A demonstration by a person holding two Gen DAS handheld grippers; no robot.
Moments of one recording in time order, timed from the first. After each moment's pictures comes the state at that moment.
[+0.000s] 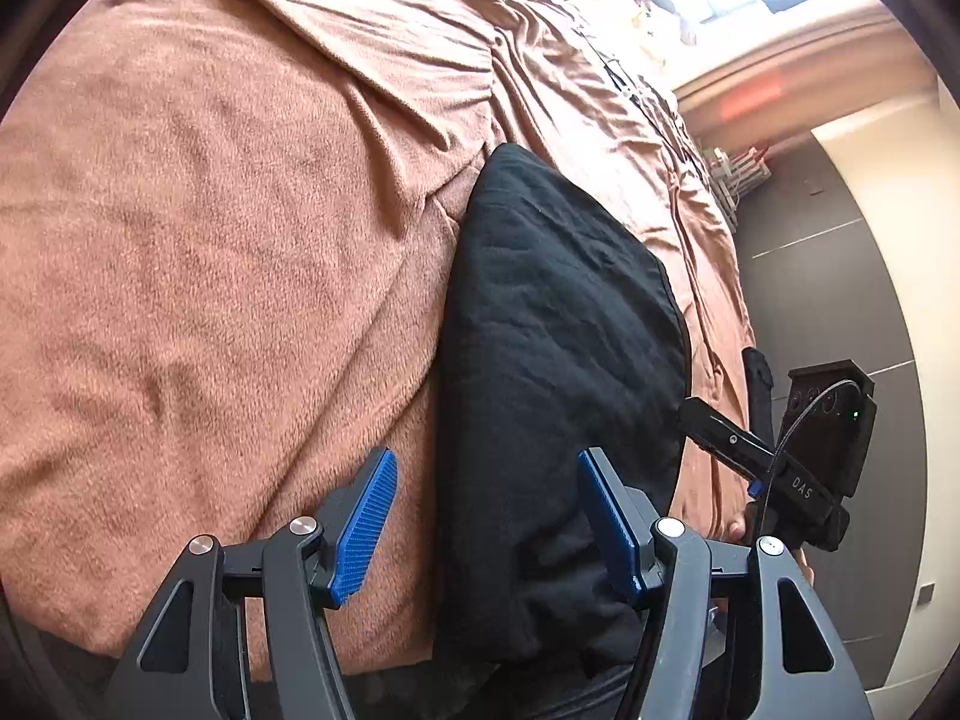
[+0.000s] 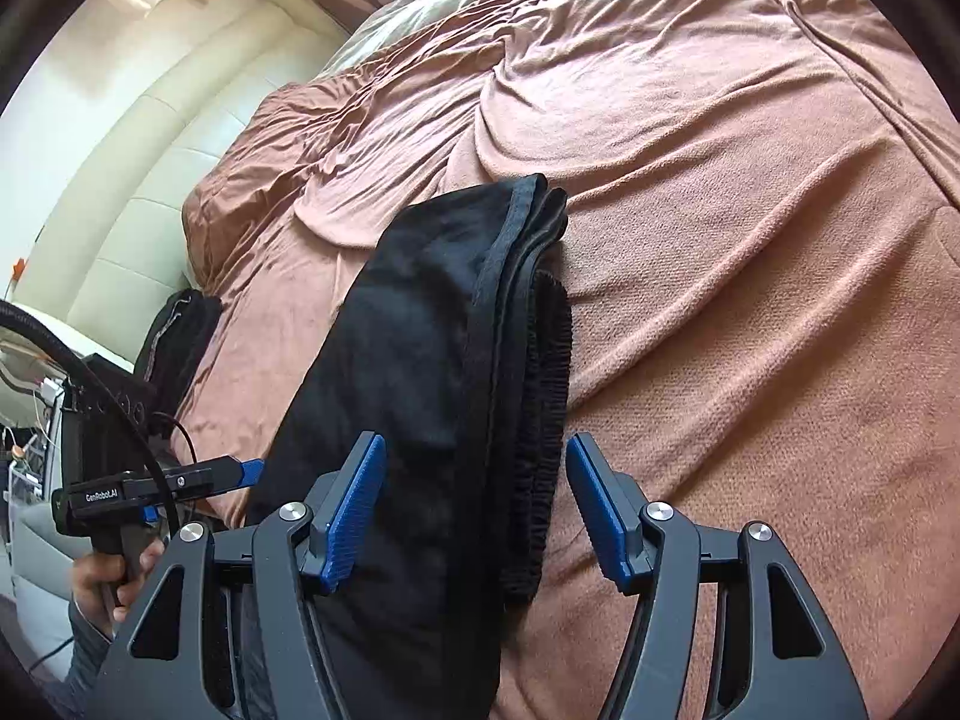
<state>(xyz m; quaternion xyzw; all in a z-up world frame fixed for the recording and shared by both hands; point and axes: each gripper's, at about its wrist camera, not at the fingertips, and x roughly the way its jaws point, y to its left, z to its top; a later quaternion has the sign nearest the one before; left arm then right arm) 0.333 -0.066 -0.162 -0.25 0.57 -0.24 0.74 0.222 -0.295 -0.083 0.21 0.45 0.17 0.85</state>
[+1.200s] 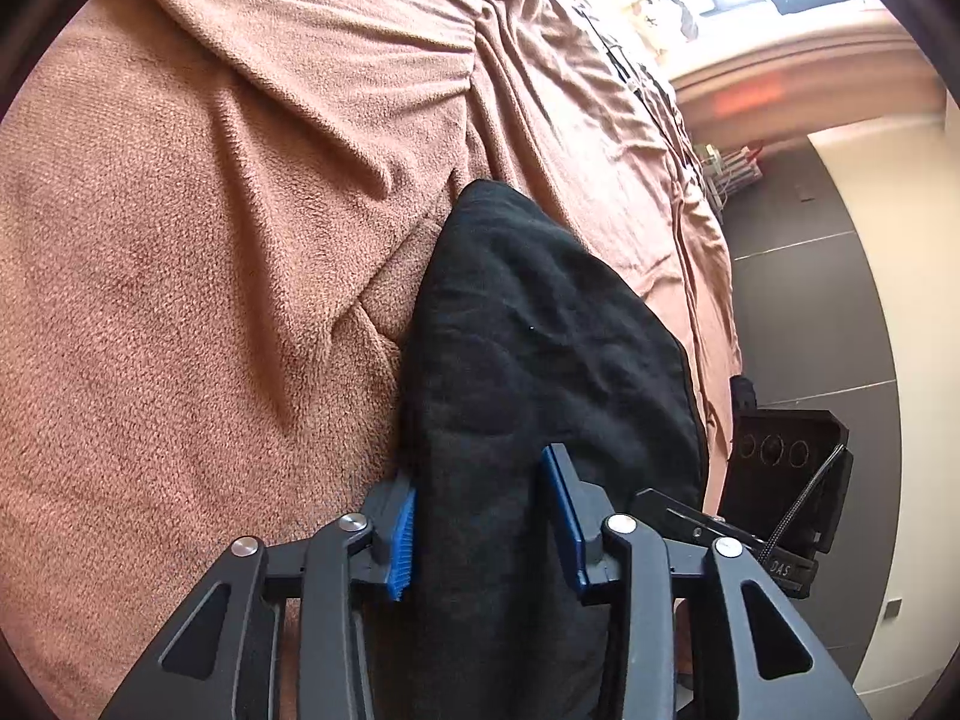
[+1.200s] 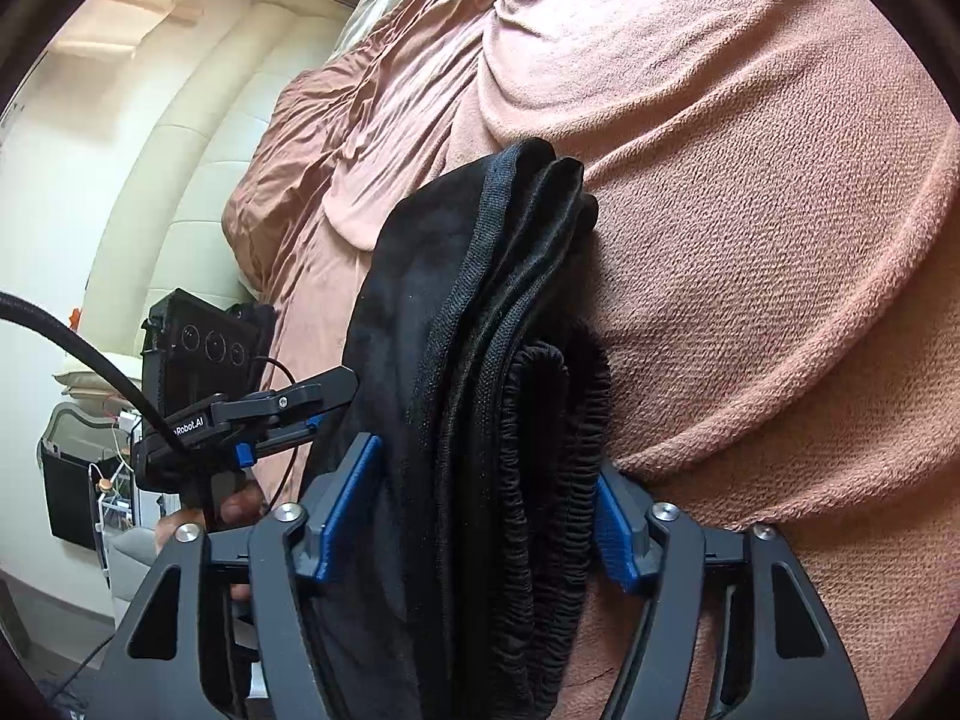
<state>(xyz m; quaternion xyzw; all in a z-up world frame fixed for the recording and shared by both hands) 0.414 -0.094 -0.199 -0.27 0.59 -0.27 0.71 0.299 -0.312 -0.139 0.30 0.48 0.25 0.78</state>
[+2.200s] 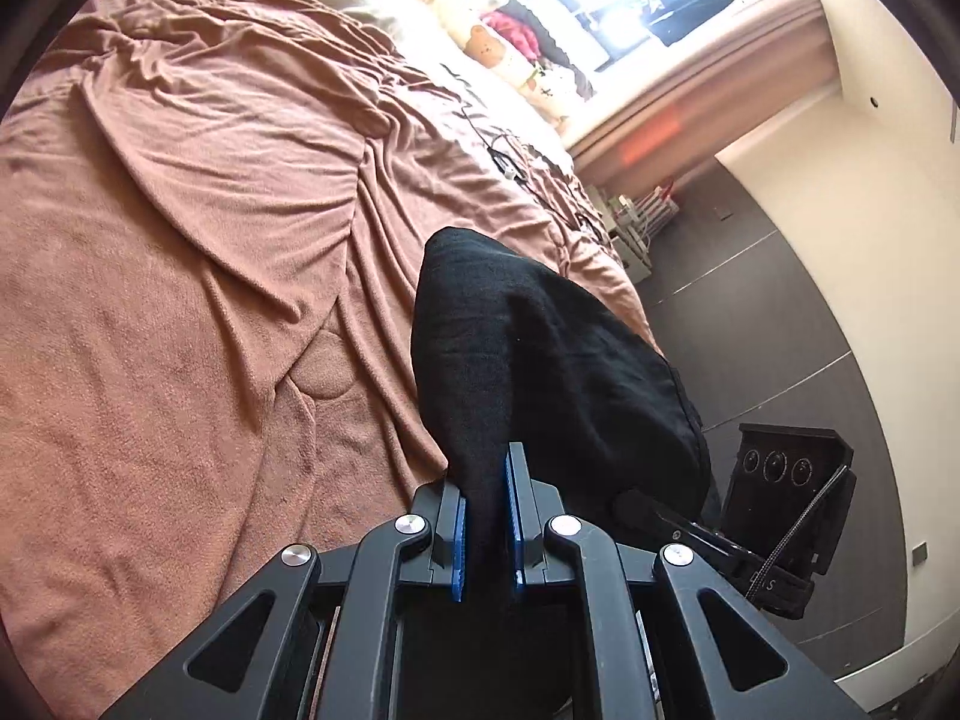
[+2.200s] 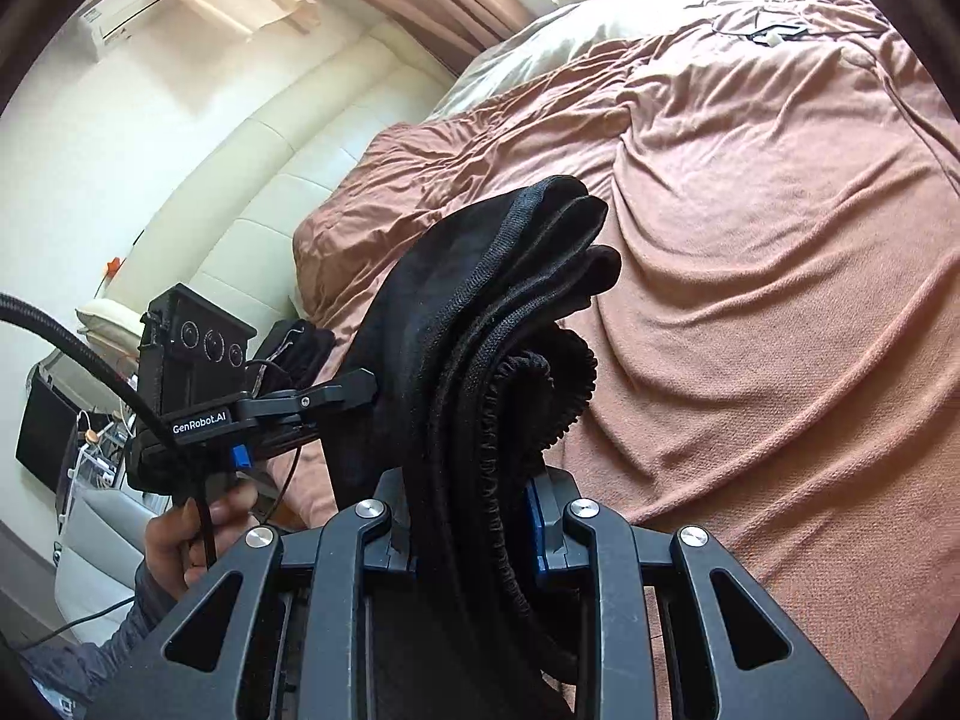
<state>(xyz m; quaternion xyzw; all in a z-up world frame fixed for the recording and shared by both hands) 0.350 -0.069 -0.086 -0.25 0.46 -0.32 0.79 0.204 -0.282 -0.057 0.22 0.36 0.27 0.87</state>
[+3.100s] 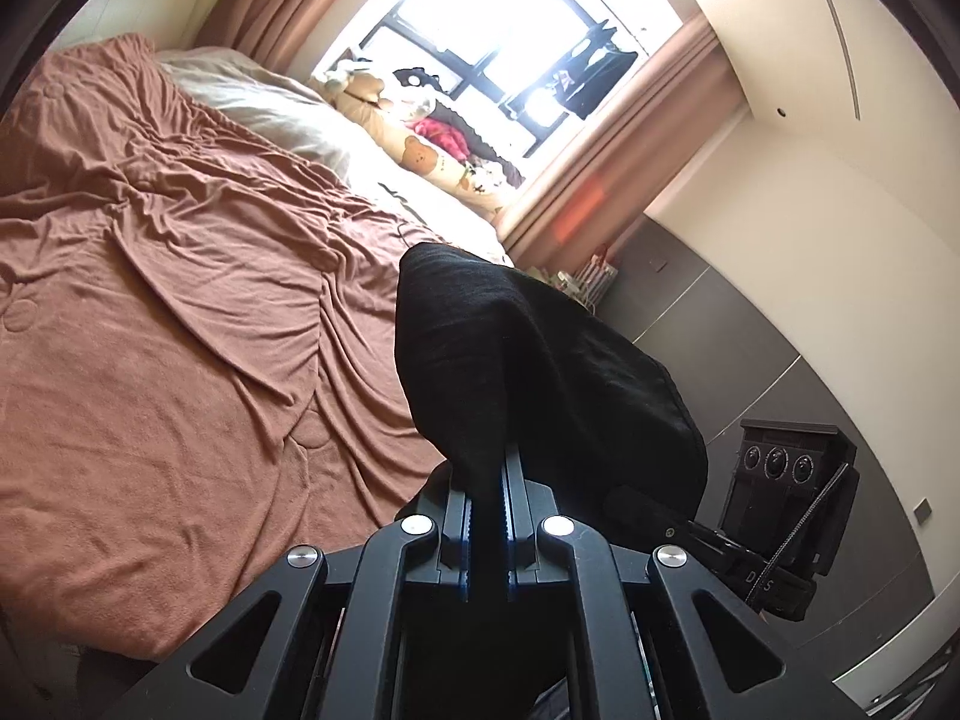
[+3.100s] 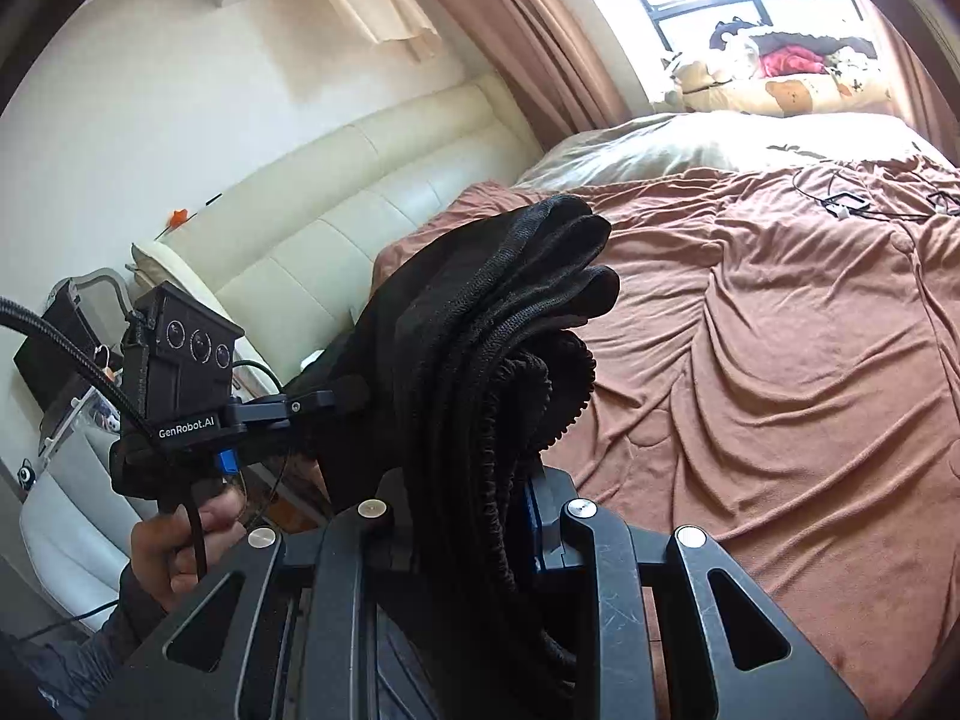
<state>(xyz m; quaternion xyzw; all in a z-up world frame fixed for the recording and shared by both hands) 0.230 -0.004 0.026 -0.24 0.33 -0.34 0.85 0.076 -0.223 0.034 0.12 0.25 0.30 0.91</state>
